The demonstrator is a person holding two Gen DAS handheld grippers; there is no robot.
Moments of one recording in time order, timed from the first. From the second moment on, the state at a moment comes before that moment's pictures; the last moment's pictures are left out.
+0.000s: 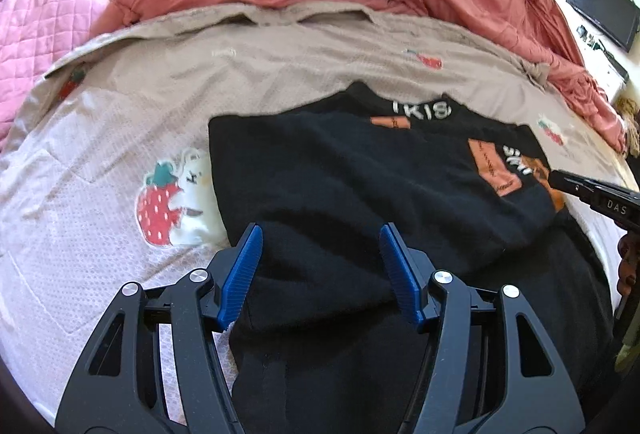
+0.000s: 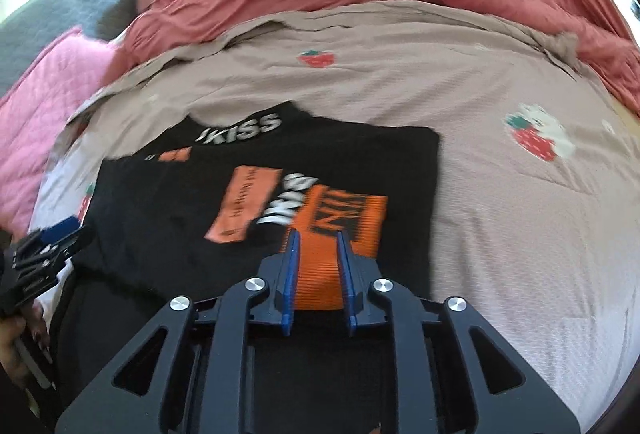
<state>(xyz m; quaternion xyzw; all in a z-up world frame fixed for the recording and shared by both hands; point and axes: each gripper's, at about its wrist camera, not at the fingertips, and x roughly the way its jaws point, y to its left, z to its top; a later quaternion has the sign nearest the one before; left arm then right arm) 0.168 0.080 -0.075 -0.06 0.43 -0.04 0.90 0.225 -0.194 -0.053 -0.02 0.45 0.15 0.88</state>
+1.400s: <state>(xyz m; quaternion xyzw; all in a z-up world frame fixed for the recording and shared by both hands) 0.169 0.098 -0.064 -0.09 0.44 -0.02 0.89 0.205 -0.187 -0.059 -0.01 0.48 0.11 0.87</state>
